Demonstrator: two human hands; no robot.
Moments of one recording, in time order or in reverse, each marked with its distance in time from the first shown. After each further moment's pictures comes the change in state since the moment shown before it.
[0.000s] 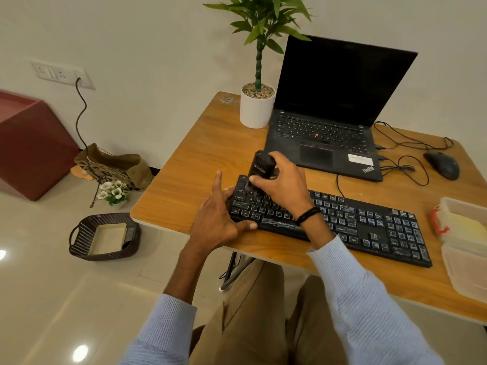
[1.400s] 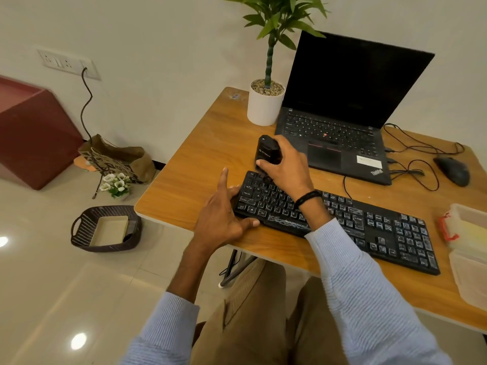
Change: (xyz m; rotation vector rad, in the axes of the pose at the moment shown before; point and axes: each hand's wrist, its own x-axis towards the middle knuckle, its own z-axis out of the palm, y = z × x) left_hand 0.000 -0.004 0.001 -0.005 0.019 0.006; right_hand 0.038 0.006 0.012 -0.045 0.024 -0.004
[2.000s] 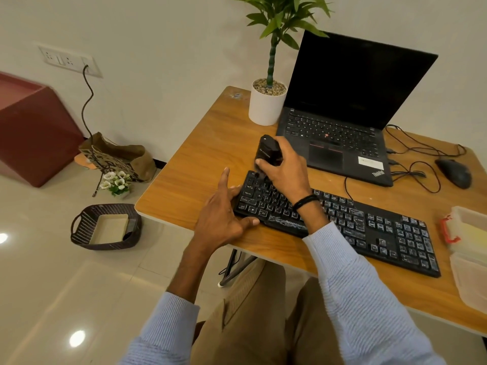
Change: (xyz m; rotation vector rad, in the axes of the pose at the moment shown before) left_hand 0.000 -0.004 0.001 -0.015 0.018 -0.003; right_hand -0.004 0.002 0.007 0.059 0.032 -0.038
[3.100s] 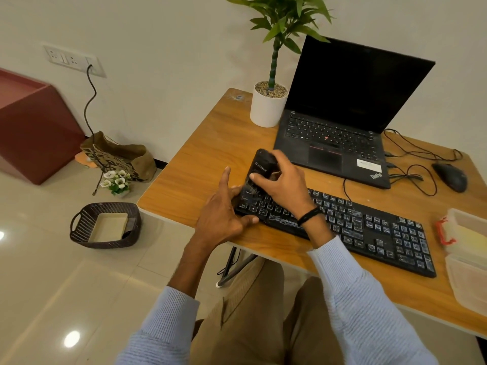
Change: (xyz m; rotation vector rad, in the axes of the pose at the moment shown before) left_hand 0.001 -0.003 0.000 -0.029 -0.016 -0.001; right_hand -0.032 -0.013 -0.008 0.039 -0.118 -0.037
